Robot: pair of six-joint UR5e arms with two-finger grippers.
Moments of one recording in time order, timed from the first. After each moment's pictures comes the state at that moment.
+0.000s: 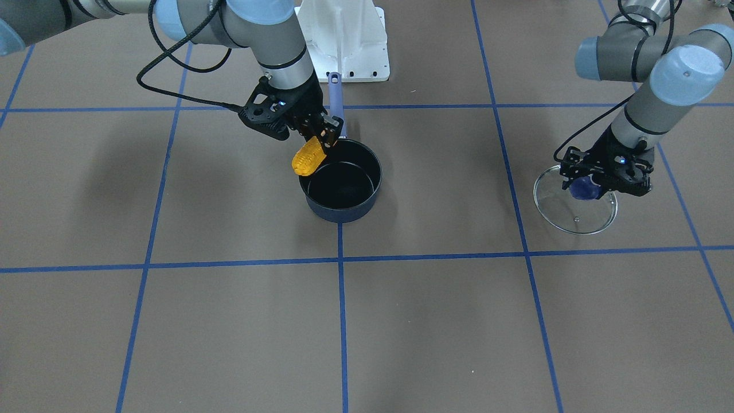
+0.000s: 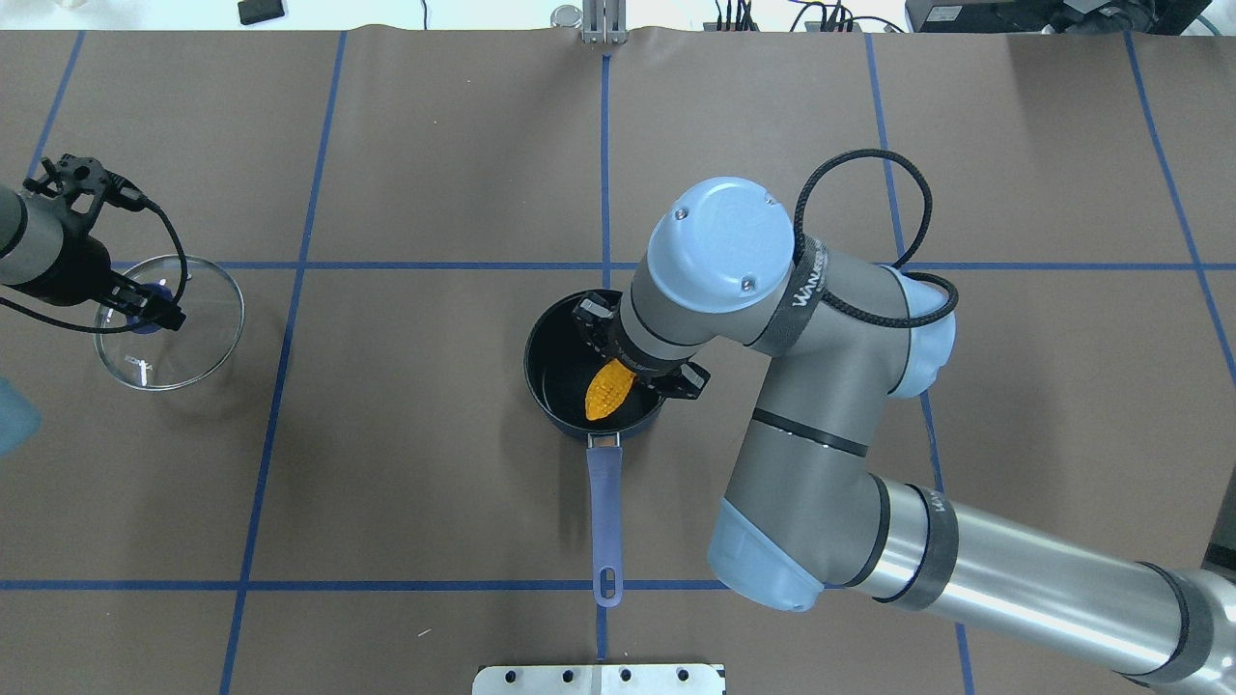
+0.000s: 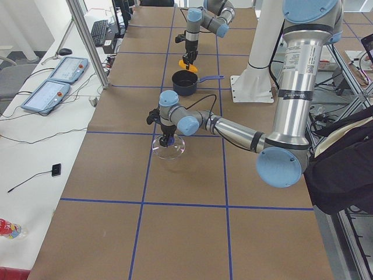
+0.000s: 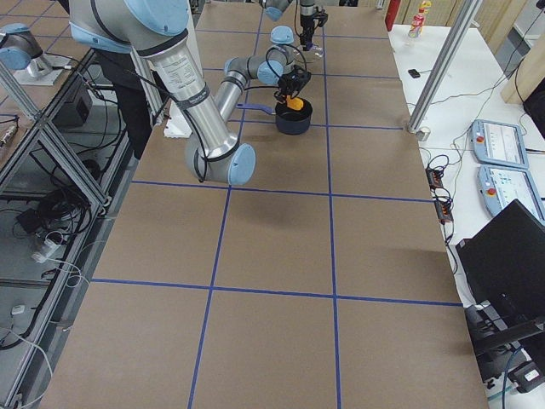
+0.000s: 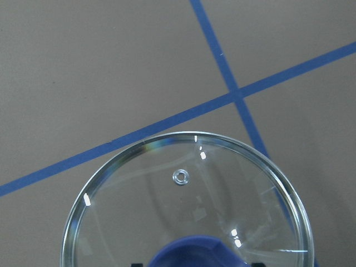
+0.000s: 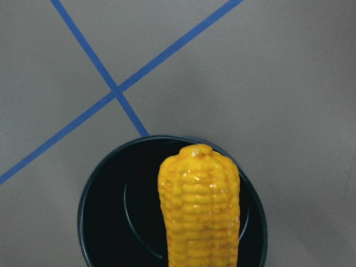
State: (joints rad) left arm -0.96 -1.64 -1.73 -1.97 -2.13 -0.43; right arm 0.49 -0.85 1.77 -1.58 1.87 1.85
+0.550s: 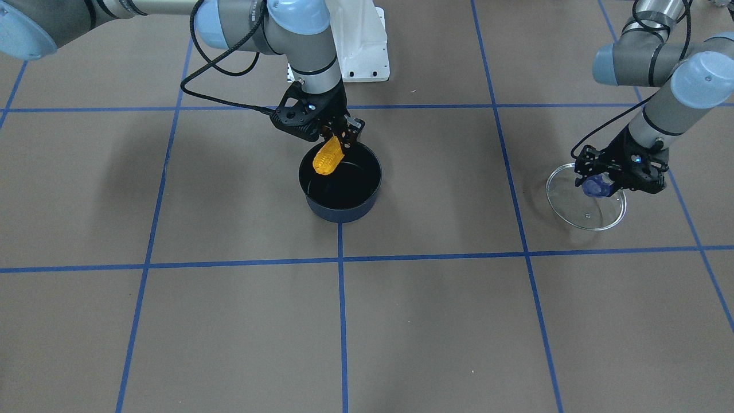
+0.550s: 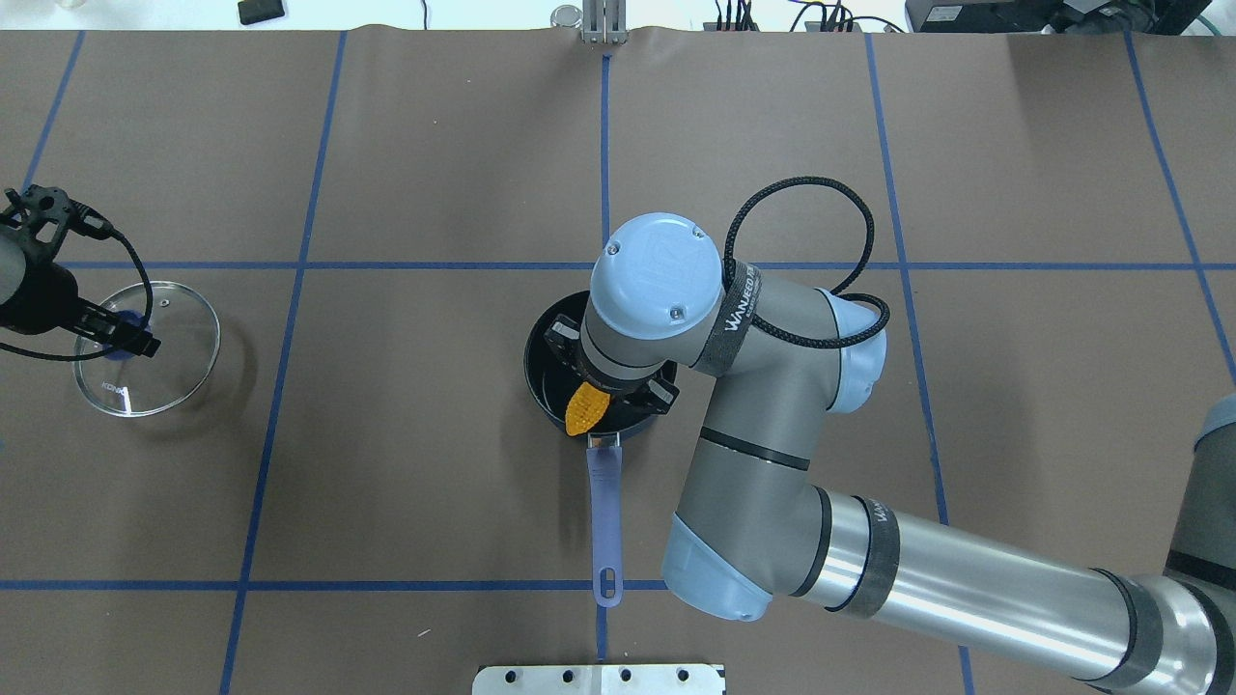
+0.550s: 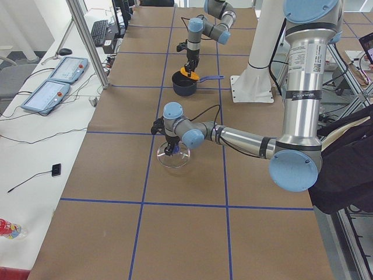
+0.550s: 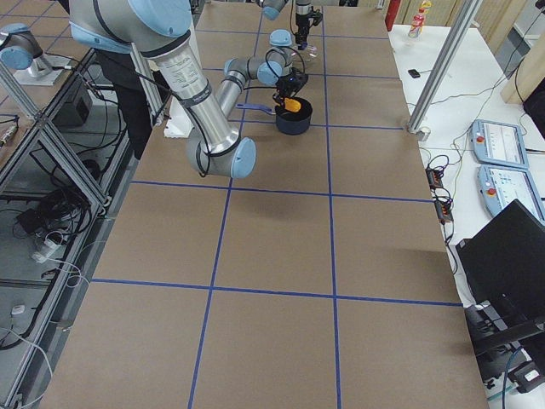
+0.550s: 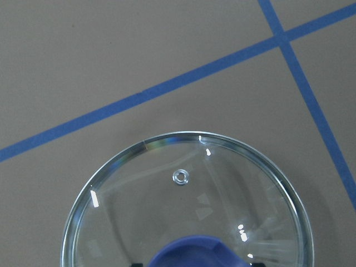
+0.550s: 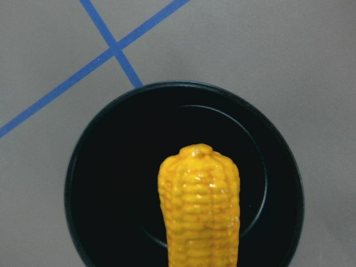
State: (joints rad) left arm -0.96 -1.58 -1.71 -2.05 -2.18 -0.44; right arm 0.45 -0.80 1.69 -1.58 1.84 1.84
